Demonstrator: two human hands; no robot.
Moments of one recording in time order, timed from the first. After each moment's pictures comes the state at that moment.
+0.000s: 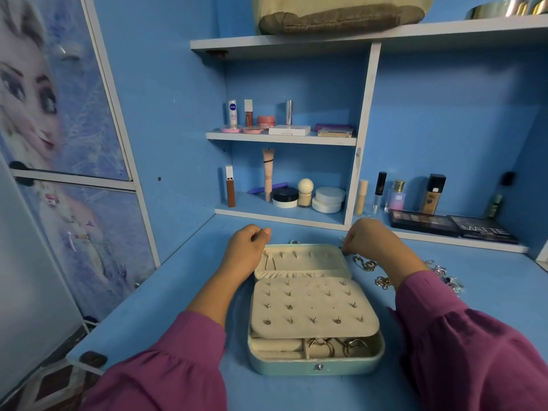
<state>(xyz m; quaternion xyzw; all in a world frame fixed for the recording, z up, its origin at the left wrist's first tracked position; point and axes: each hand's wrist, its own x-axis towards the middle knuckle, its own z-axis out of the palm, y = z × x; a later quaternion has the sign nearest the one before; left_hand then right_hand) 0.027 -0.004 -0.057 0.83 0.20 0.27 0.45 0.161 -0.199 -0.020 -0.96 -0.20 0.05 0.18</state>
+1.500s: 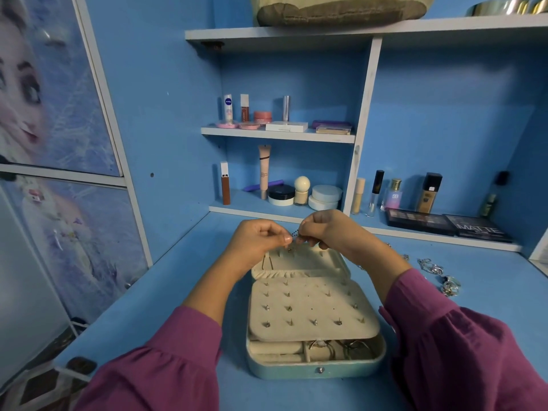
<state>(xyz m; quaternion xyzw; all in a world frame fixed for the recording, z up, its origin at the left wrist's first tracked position) 0.026 -0.017 -0.038 0.78 0.06 0.21 0.59 0.106 -0.169 0.000 -0.80 -0.30 0.18 0.49</state>
